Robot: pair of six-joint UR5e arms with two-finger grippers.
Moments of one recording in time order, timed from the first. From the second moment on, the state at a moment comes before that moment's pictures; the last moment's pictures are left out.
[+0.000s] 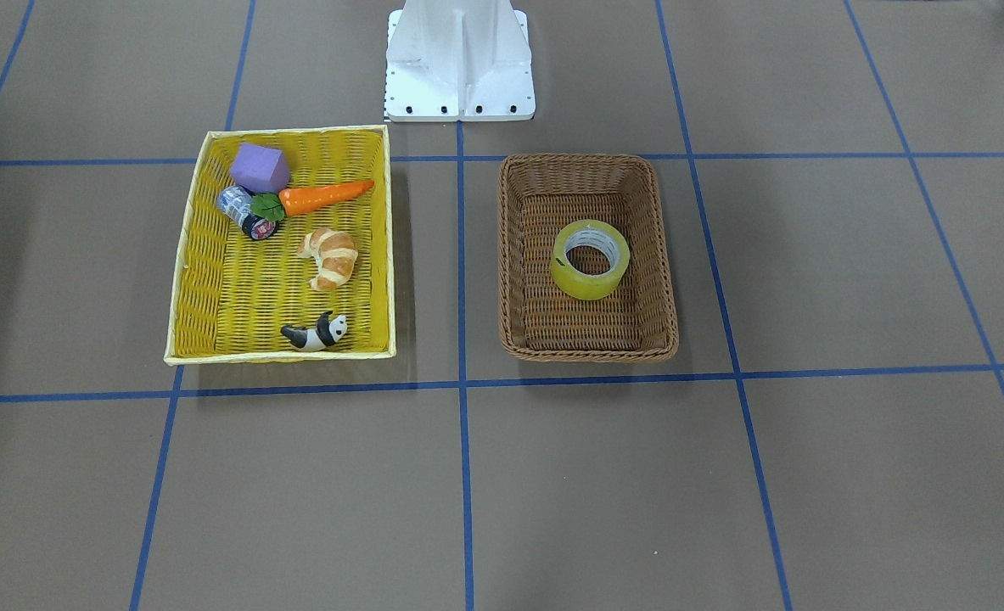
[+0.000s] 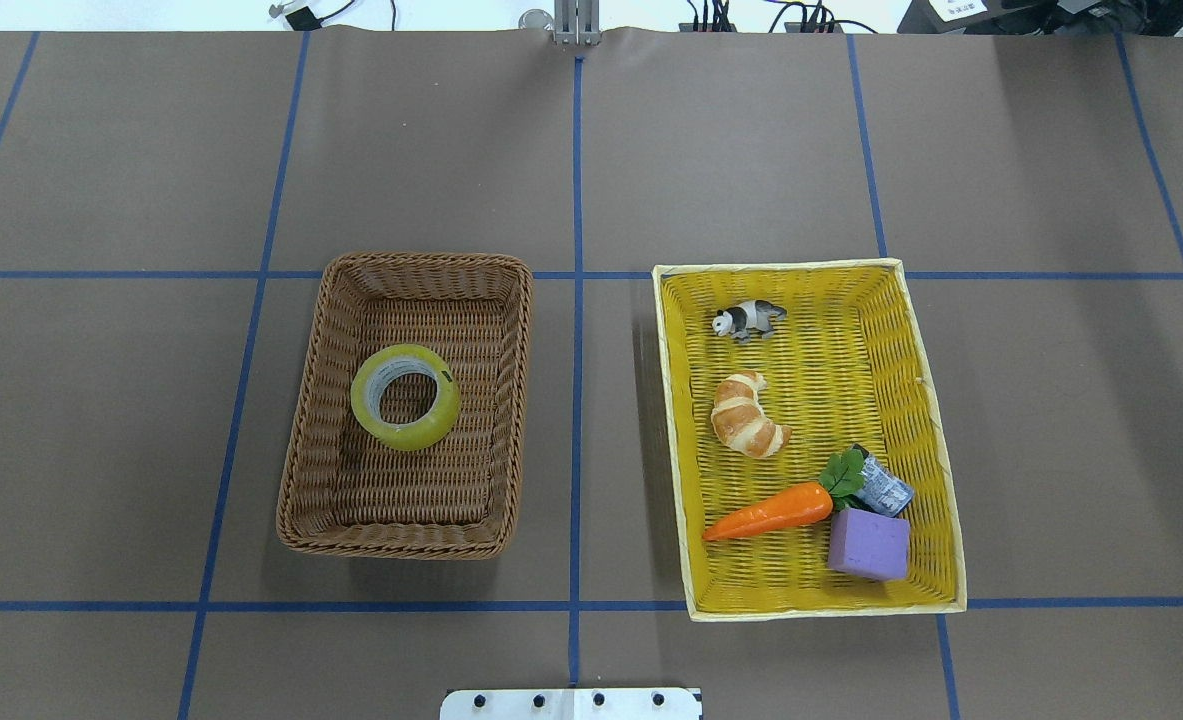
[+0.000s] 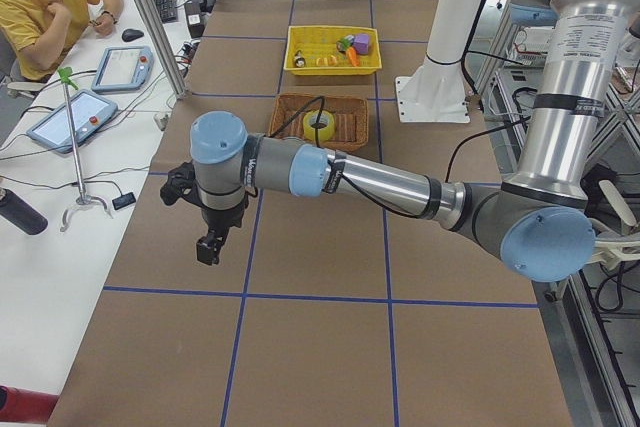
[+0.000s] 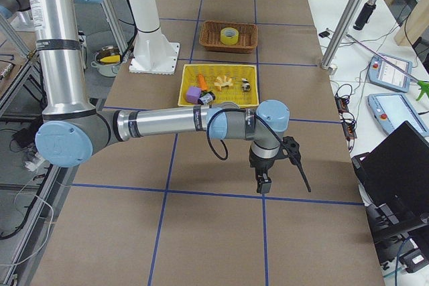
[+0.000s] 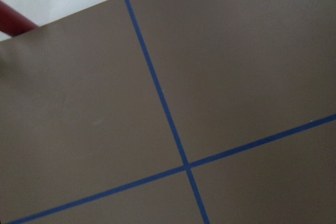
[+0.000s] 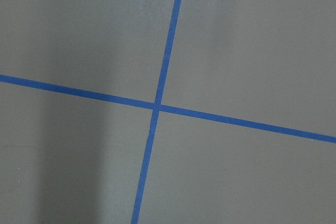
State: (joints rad) left arm -1.67 -1.72 -1.65 -1.46 -2.31 0.26; right arm 1.57 -1.47 1.62 -1.70 2.22 -0.17
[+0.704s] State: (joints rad) left arm -1.66 -1.60 -1.66 -1.56 -2.32 0.07; right arm 1.57 -1.48 1.62 -1.70 2.25 -0.16
